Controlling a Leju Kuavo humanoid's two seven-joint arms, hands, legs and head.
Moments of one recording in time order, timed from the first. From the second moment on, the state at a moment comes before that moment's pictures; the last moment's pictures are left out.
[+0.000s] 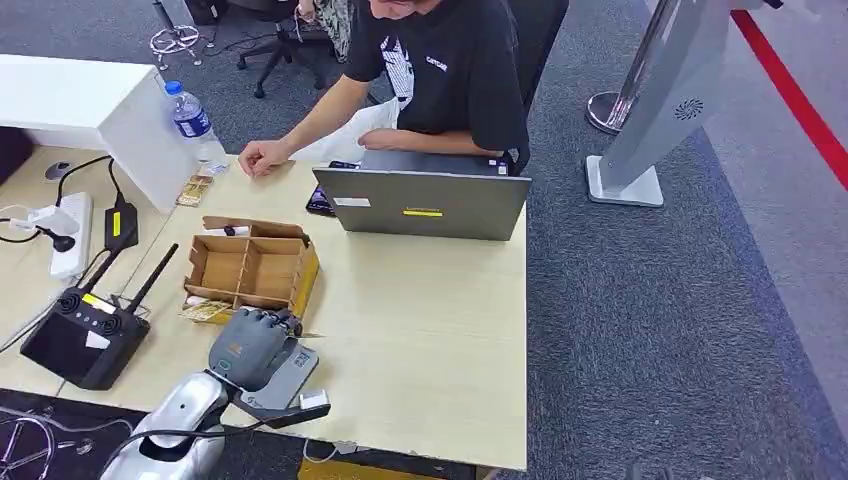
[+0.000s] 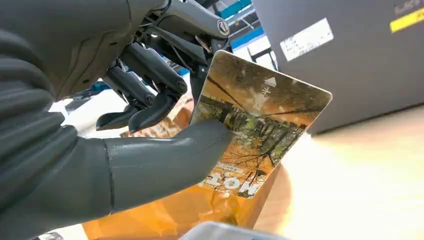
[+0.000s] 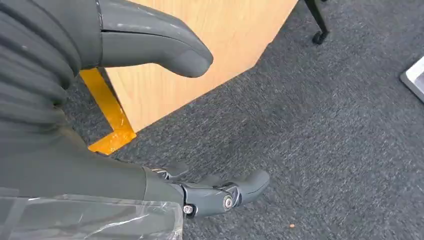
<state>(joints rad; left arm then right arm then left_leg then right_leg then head) -0.06 0.22 -0.27 -1.32 -1.32 0.29 -0.26 -0.19 0.07 -0.94 -0.38 0.09 0.15 -0.52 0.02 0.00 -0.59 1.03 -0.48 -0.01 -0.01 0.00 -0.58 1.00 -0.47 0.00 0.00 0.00</state>
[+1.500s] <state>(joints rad) -0.35 0.17 -0.20 -1.37 -1.27 0.27 -0.27 -0.23 0.07 -0.95 -0.37 0.15 0.13 -0.50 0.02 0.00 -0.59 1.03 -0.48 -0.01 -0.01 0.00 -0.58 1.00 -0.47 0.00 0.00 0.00</state>
